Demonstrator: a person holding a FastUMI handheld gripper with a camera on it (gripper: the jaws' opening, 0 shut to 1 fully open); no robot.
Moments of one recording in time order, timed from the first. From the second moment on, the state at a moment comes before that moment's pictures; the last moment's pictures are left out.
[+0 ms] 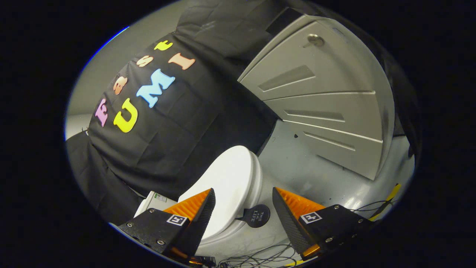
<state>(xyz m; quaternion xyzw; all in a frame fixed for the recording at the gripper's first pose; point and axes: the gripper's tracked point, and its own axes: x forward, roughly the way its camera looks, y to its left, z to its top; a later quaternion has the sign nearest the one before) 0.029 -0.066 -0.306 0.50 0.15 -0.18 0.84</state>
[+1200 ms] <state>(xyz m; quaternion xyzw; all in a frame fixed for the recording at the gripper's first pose) 0.034 -0.036 -0.320 0.60 0.18 -0.17 0.76</state>
